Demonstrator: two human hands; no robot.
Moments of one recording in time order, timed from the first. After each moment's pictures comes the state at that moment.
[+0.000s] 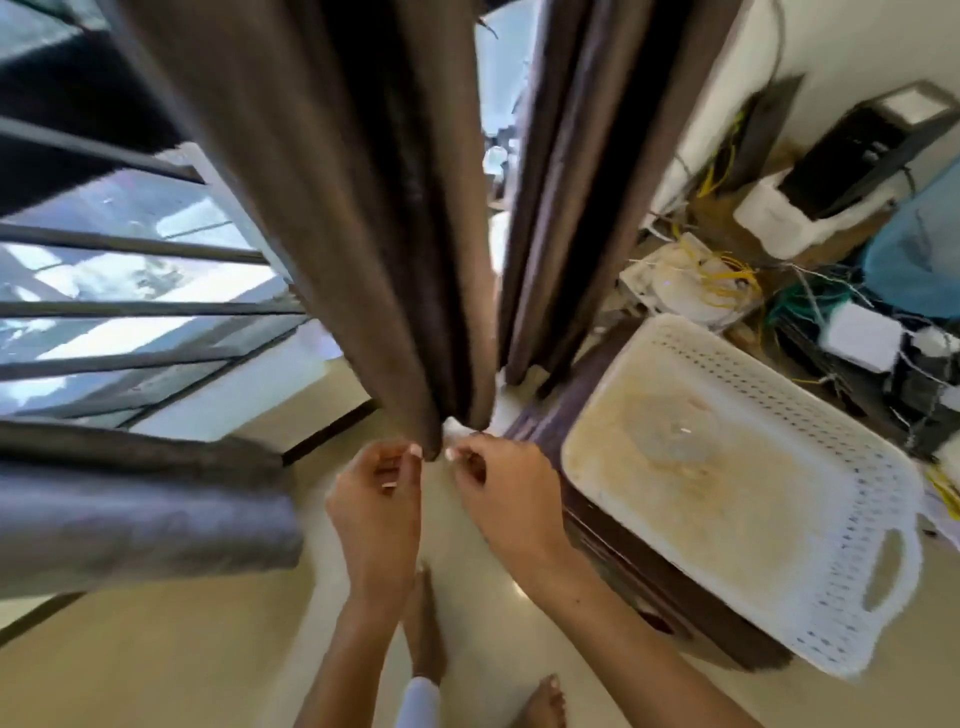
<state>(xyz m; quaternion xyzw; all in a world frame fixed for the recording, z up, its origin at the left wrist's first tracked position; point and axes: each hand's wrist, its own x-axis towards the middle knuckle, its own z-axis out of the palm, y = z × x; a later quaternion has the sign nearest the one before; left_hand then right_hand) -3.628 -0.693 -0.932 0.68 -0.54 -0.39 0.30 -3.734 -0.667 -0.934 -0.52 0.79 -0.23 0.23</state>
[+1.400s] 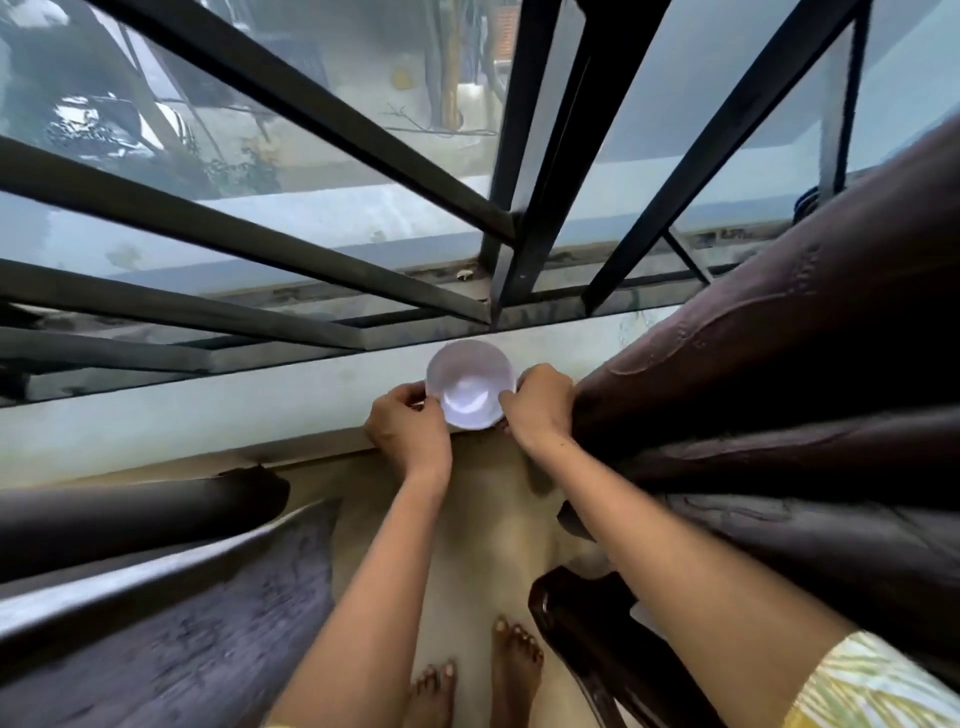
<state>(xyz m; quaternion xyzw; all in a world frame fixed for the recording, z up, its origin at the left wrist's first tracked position) -3.517 -0.969 -1.190 0.84 -0.24 -0.33 0.36 -3.621 -1.002 -1.211 -0.49 0.80 -0.08 0.34</state>
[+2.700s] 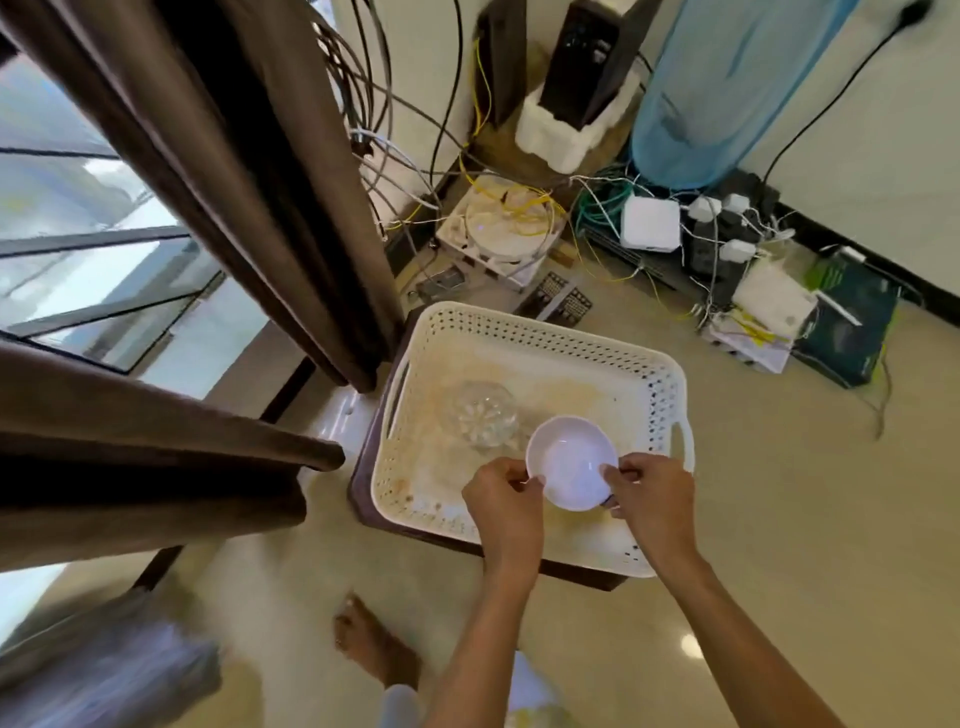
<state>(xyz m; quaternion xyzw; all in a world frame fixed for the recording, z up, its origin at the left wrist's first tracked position) -3.865 -0.601 -0.969 0.56 -0.62 -0.55 0.07 -3.960 -0.498 -0.973 -0.06 0.92 -0.31 0.23</state>
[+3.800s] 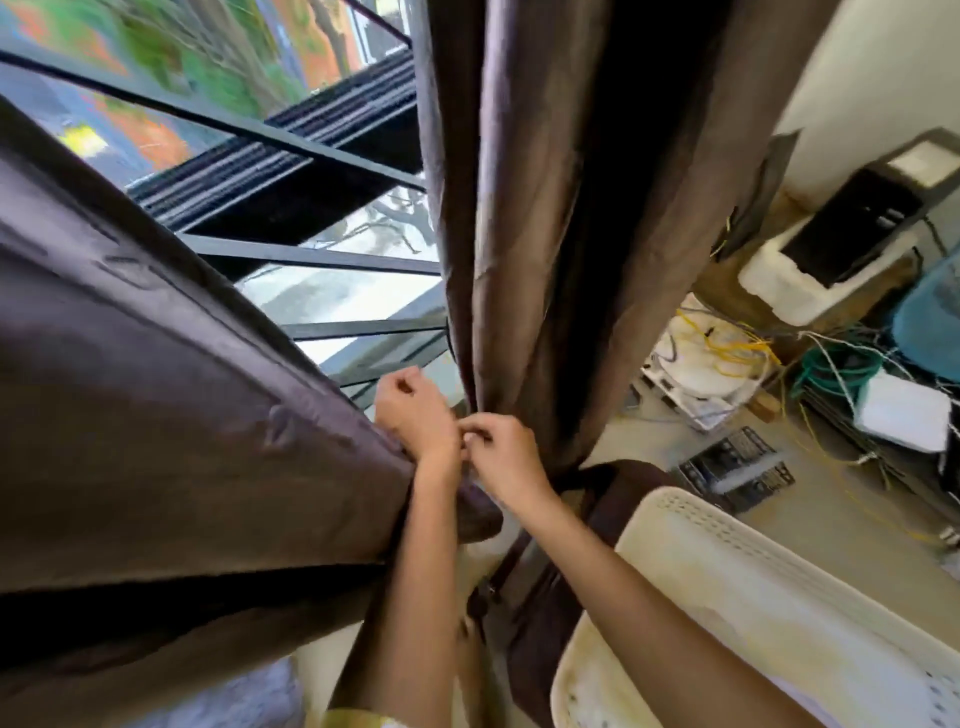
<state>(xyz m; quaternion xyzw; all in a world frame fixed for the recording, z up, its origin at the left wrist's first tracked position) -3.823 -0.951 -0.956 0.75 -0.38 -0.31 0.44 -3.873 -0.880 -0.973 -0.38 0.74 -0.35 0.42</state>
